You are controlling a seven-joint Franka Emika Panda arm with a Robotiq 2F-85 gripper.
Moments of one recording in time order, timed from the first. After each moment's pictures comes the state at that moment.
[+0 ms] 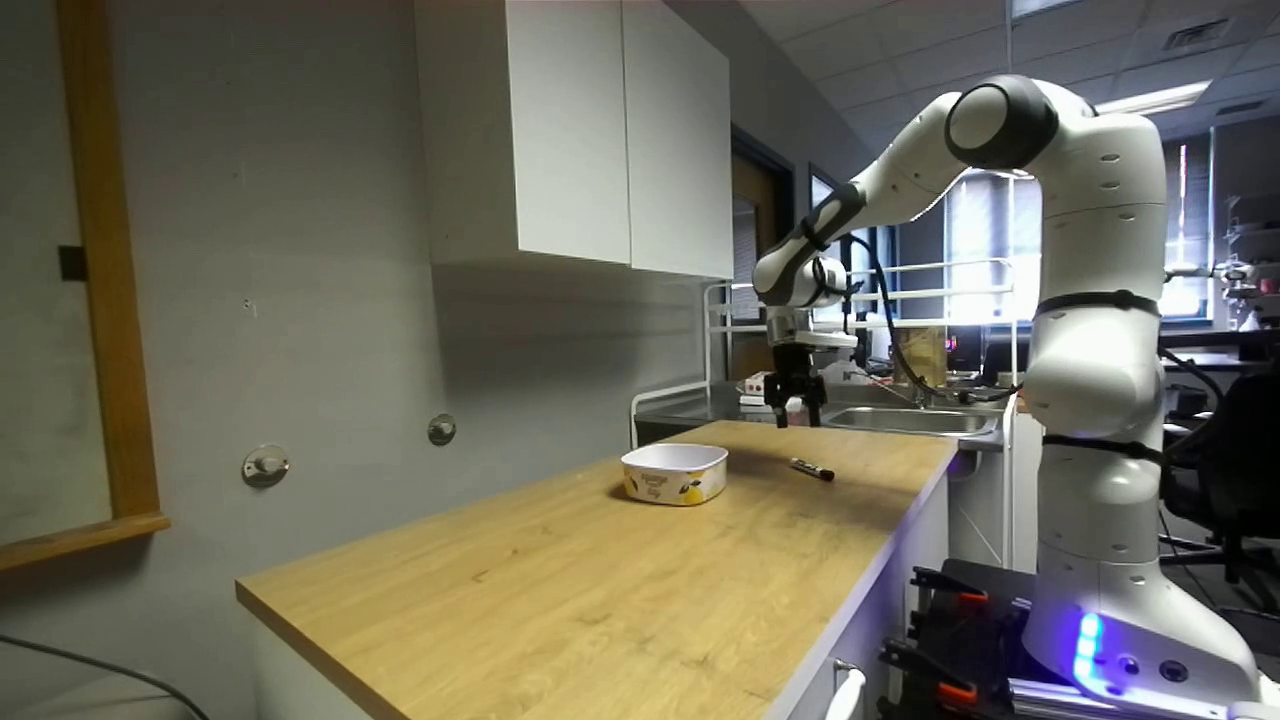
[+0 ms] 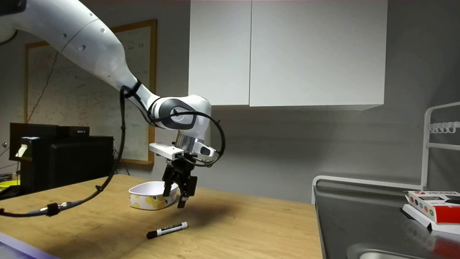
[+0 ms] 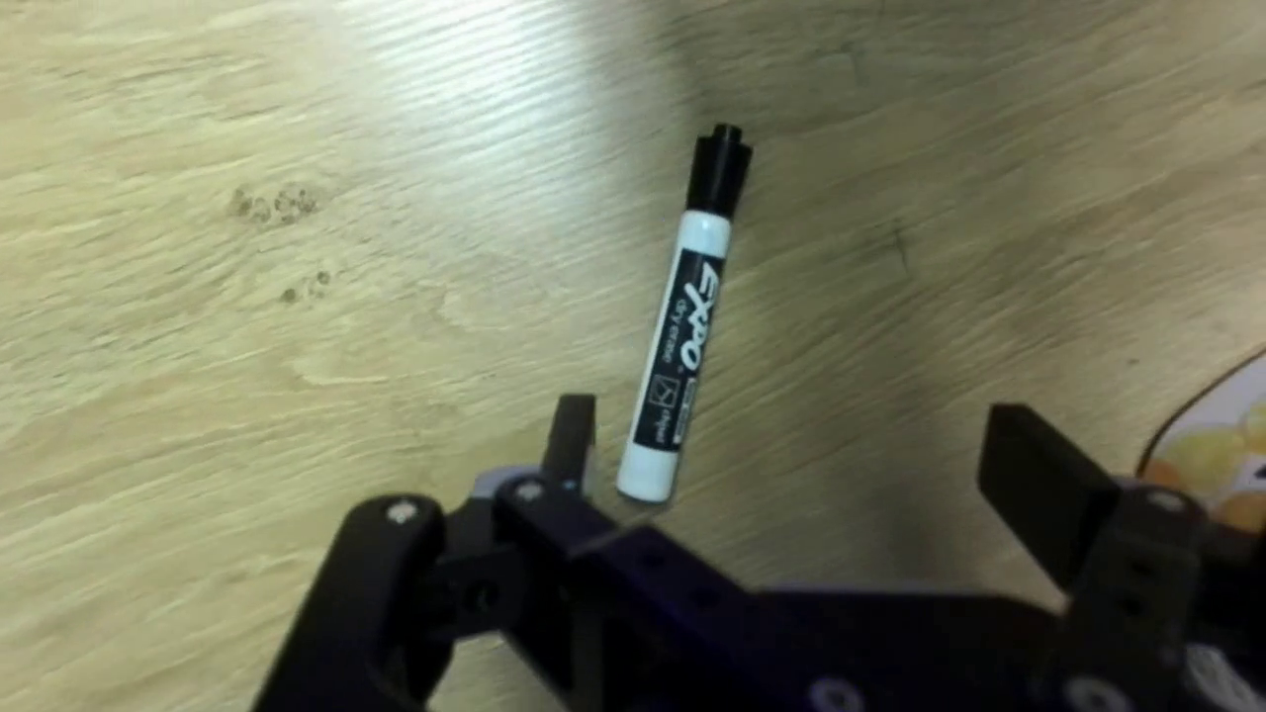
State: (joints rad) arm -0.22 -0.02 -0.25 -2.20 0.09 1.97 -0.13
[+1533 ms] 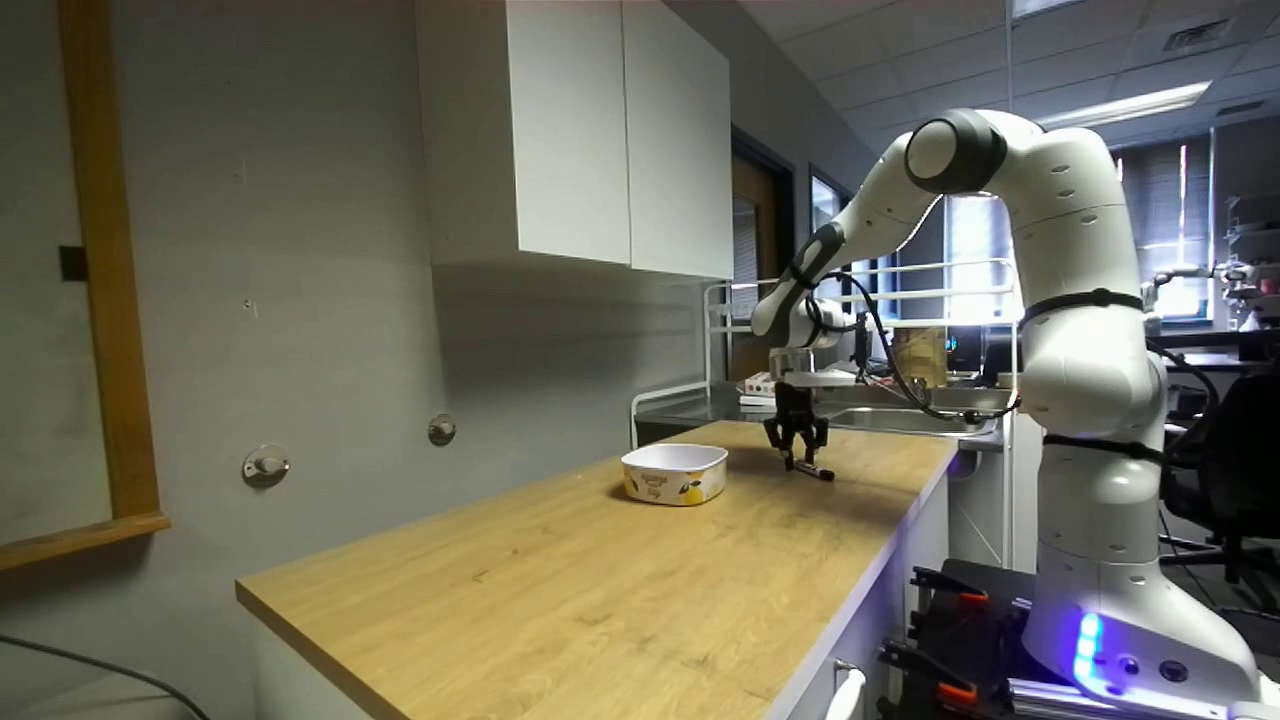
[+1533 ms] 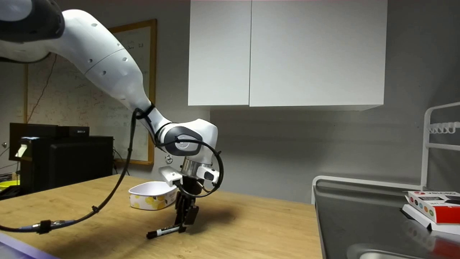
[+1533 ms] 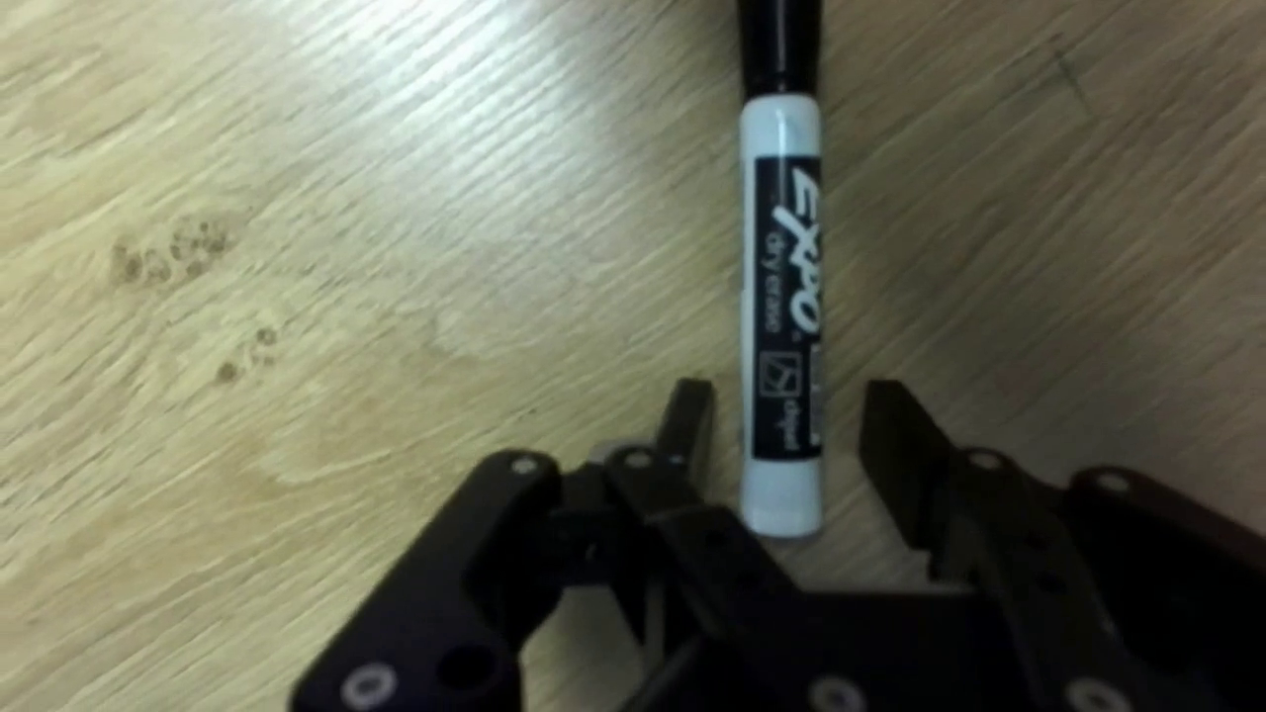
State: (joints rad) arm -0.25 0.14 -0.26 -2.22 0.15 2.15 0.05
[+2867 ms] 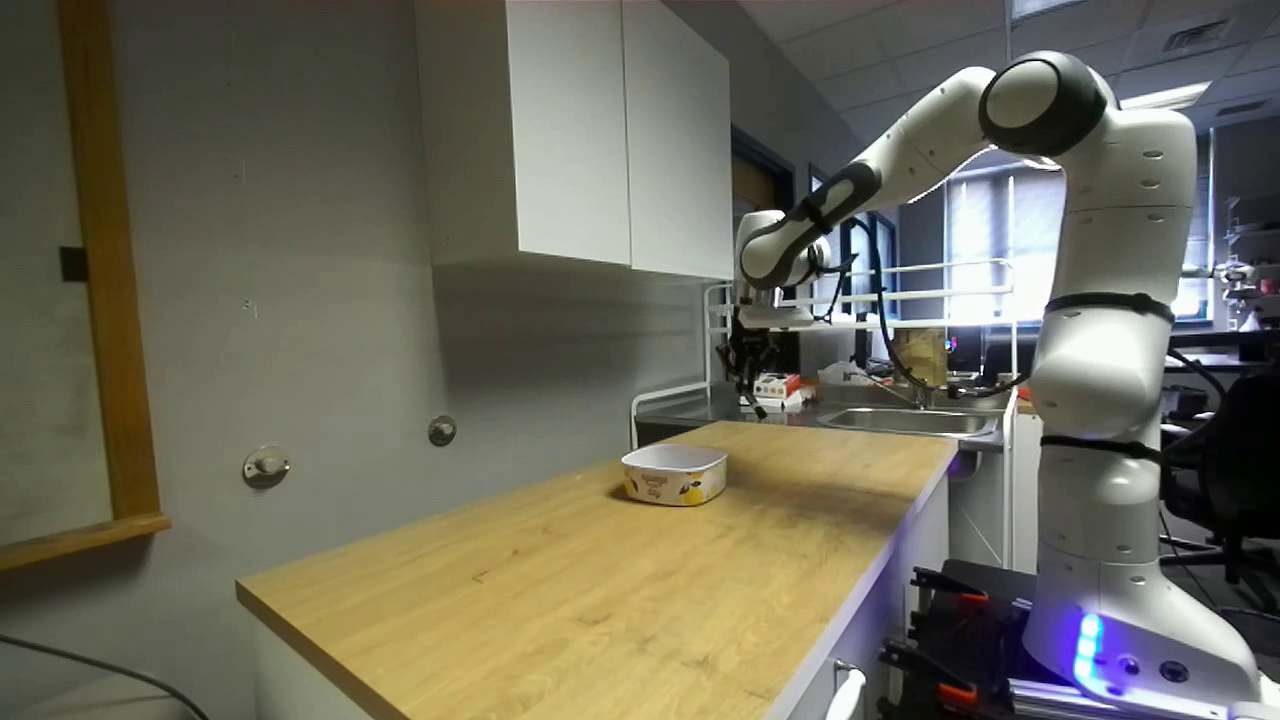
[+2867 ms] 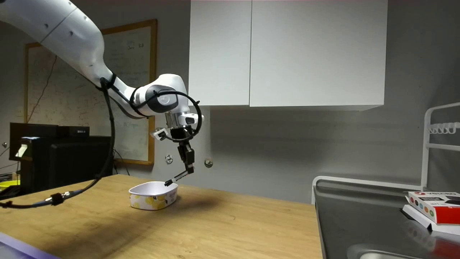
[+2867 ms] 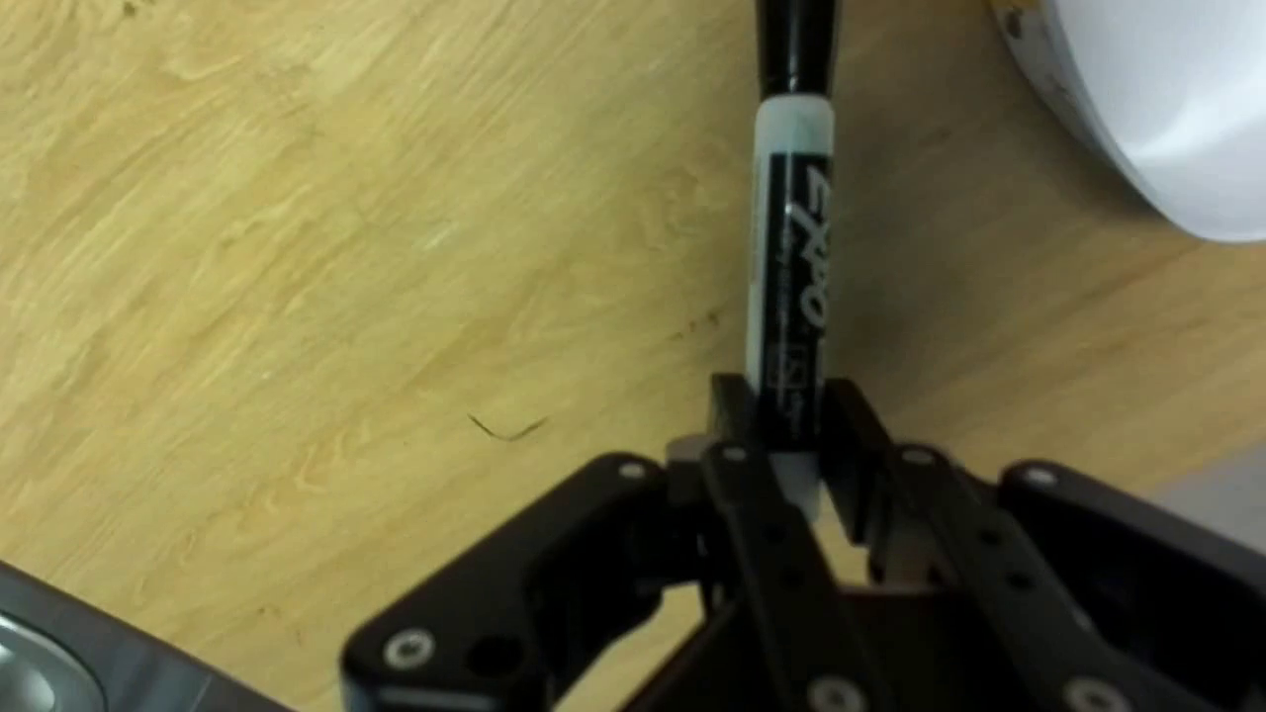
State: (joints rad) arm -0.16 -0.13 -0.14 -2.21 -0.13 2.32 0.49
